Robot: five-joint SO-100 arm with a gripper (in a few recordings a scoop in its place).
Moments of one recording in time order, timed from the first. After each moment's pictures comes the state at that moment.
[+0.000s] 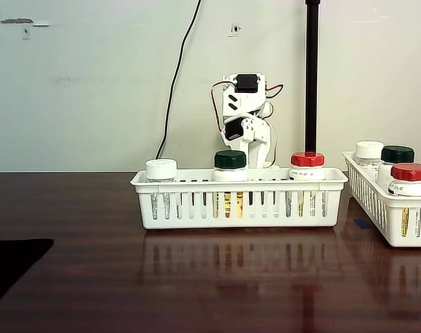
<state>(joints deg) 7.7 191.8 170.6 64.9 44.1</state>
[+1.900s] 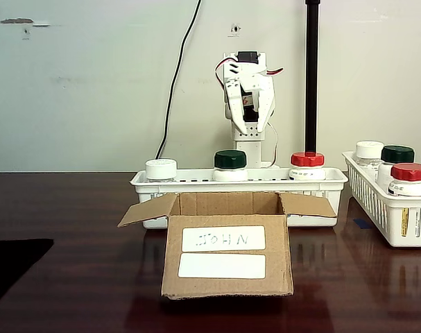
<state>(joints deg) 2.3 191.8 155.8 54.0 98.8</state>
